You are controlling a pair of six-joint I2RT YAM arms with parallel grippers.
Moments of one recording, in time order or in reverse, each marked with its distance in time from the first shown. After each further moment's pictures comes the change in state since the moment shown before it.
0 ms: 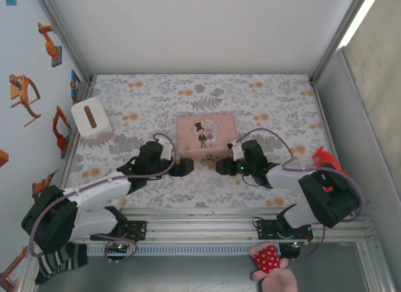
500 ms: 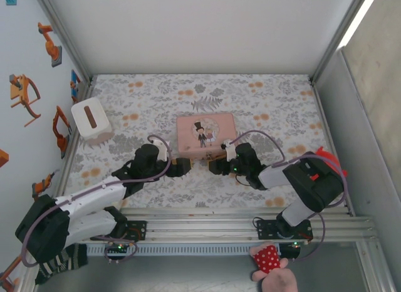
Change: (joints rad) left arm -0.002 -0.099 -0.040 -0.012 -0.056 -0.032; right arm 0.064 0.155 -0.023 0.290 0.095 -0.036
